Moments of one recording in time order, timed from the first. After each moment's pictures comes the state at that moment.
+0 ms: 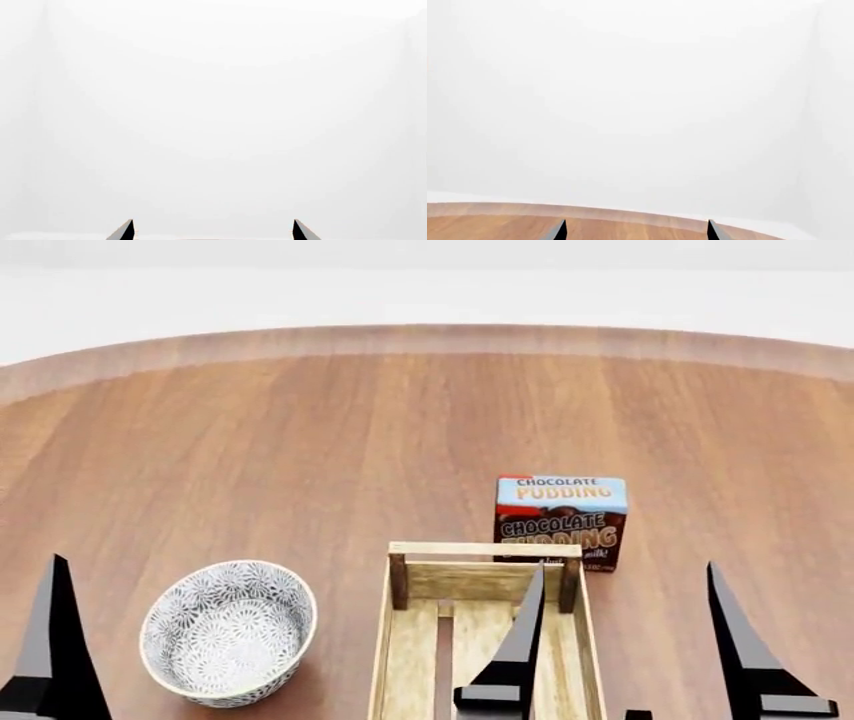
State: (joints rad) left arm 0.06 -0.25 0.08 0.92 -0.26 -0.37 -0.26; right arm 0.04 0.24 -0.17 -0.87 0.03 0.56 0.30
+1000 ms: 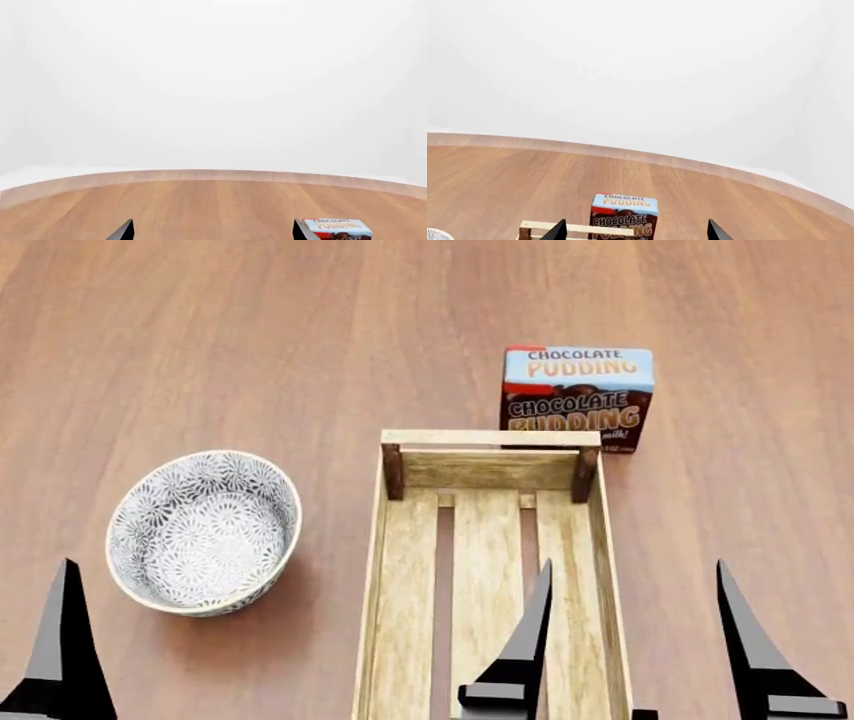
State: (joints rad) left arm 0.05 -0.29 0.11 0.92 -0.30 -0.38 -0.31; right arm 0.05 0.27 -0.18 -0.88 0.03 0.58 0.34
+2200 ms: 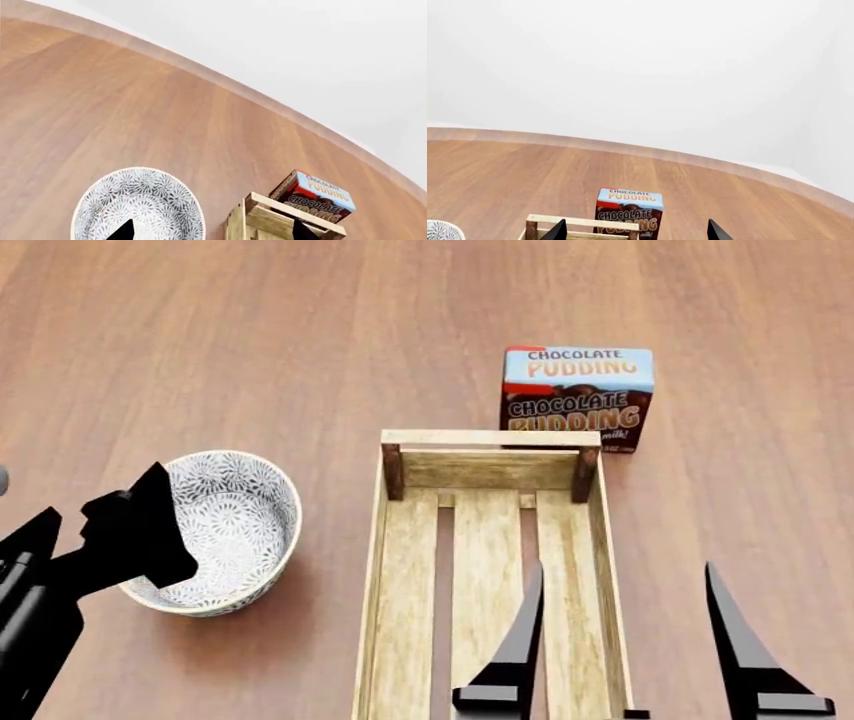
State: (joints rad) left arm -0.48 -0.18 -0.08 0.54 -1.01 -0.89 -0.67; right arm 0.05 0.29 -0.20 -0.88 0.07 0.60 0.35
